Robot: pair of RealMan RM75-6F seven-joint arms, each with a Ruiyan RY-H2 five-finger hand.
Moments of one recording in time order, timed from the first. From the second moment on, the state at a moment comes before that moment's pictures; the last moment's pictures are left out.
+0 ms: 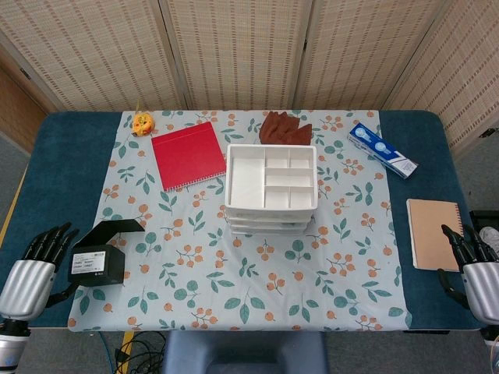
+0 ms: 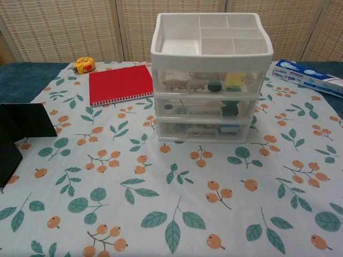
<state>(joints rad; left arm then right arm) -0.13 -1.02 -0.03 -1.82 1.61 1.47 0.17 0.08 -1.05 -0.06 -1.61 -1.55 1.66 -0.02</state>
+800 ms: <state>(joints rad) -0.11 -1.03 -0.02 -1.80 1.60 1.49 0.15 0.08 -1.06 -0.04 -1.63 -1.61 1.59 0.00</state>
